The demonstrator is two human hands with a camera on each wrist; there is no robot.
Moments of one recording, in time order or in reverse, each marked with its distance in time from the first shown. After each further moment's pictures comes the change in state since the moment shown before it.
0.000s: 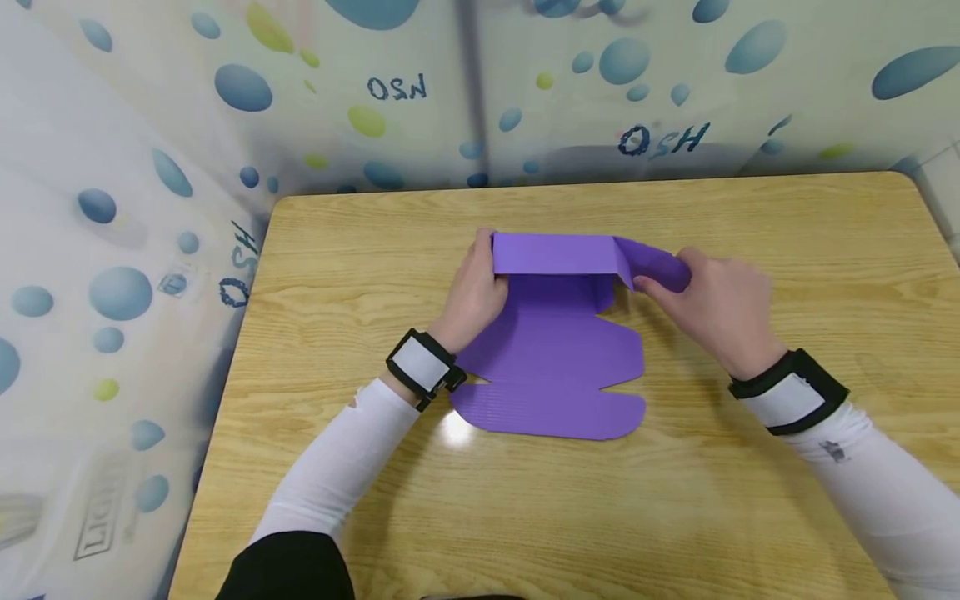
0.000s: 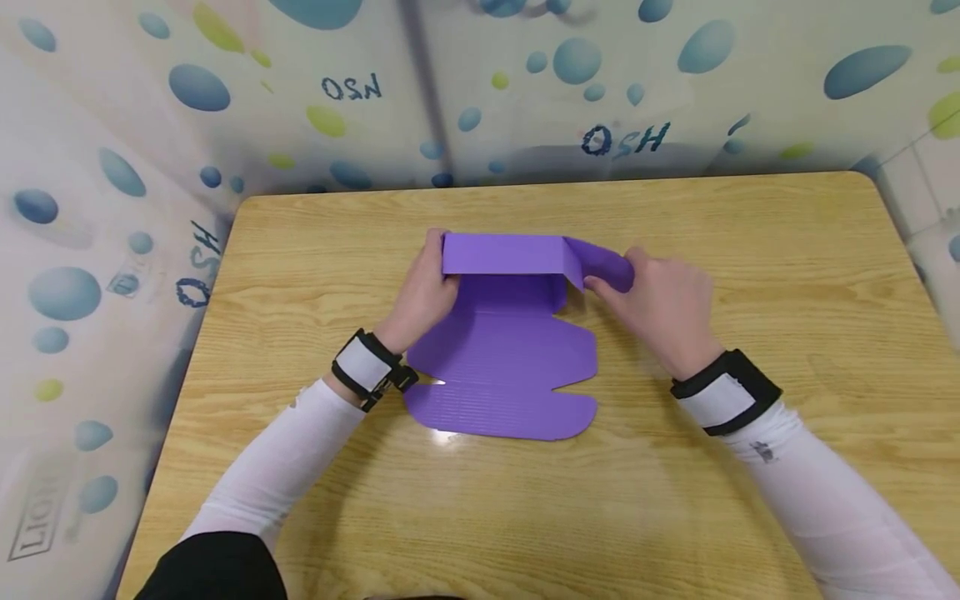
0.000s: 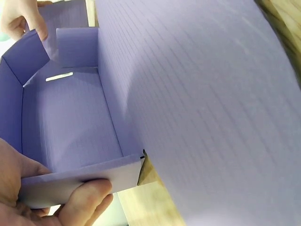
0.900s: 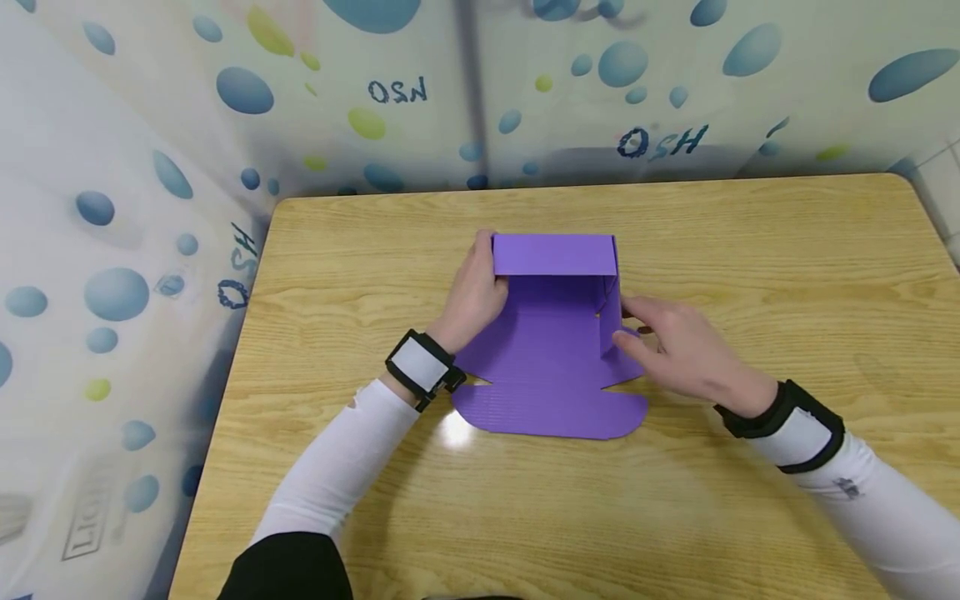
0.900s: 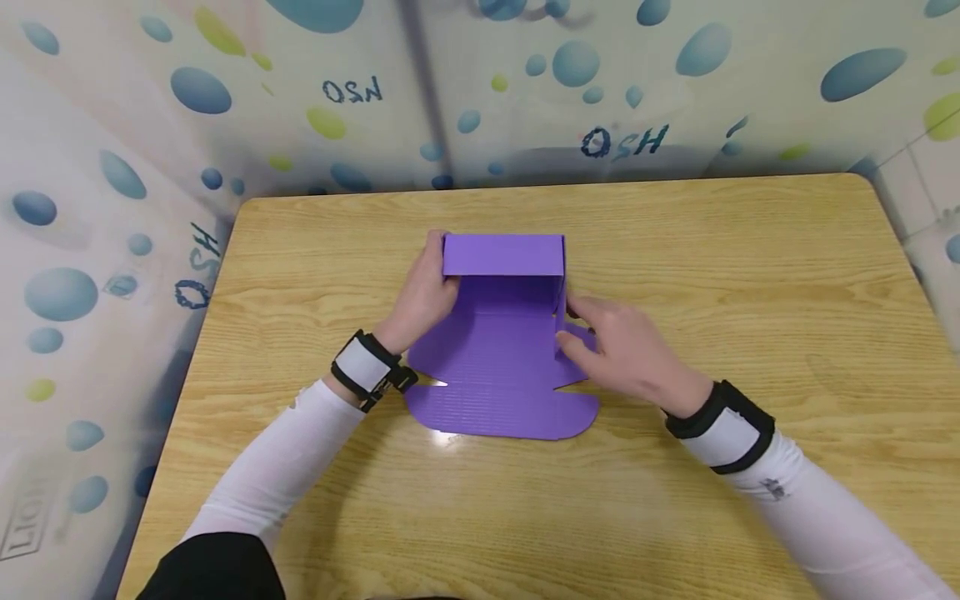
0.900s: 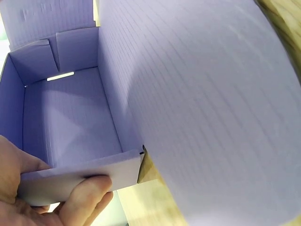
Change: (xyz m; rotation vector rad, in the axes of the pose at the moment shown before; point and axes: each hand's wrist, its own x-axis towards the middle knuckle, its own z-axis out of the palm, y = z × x) left_hand 0.002 -0.001 -0.001 0.023 -0.017 -0.011; right_hand -0.026 -0.038 -0.005 0.476 -0.355 -0.163
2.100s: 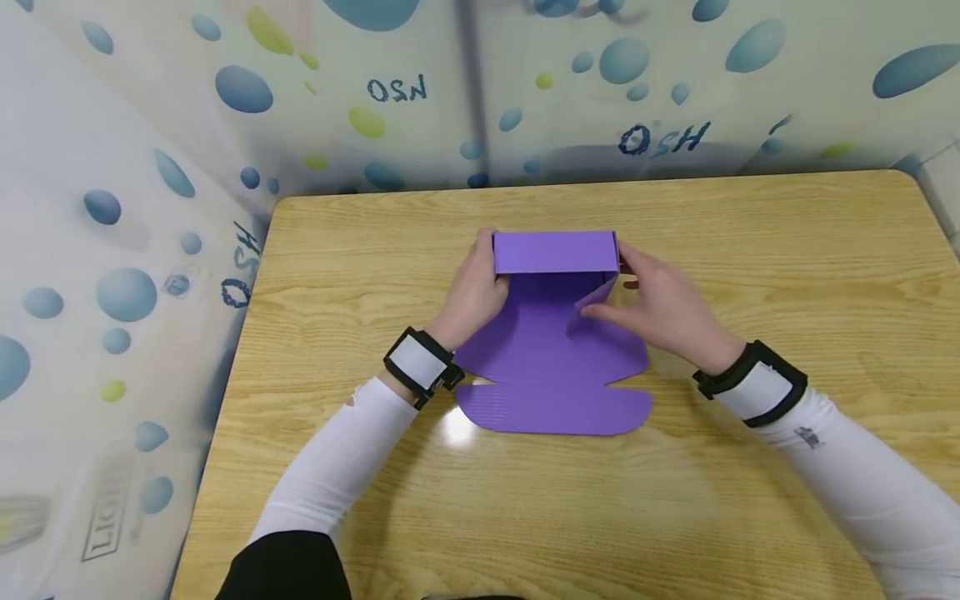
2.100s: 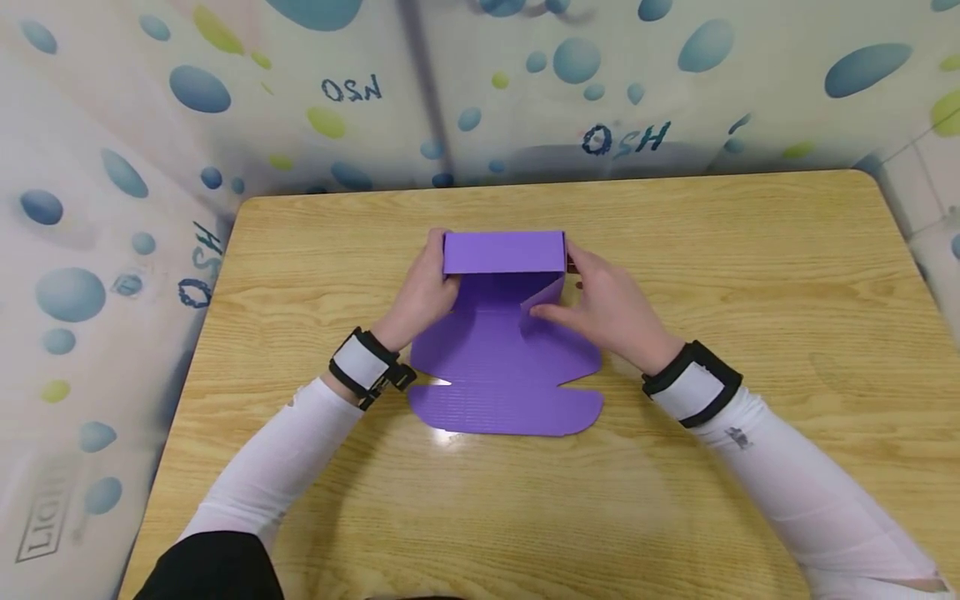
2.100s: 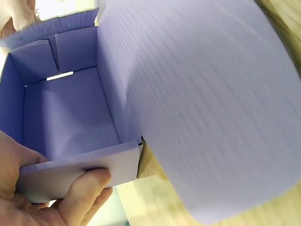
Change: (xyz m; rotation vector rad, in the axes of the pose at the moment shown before) left_hand 0.002 -0.002 -0.001 0.006 -0.021 0.016; right_hand 0.047 0.014 0.003 0.009 0.074 0.084
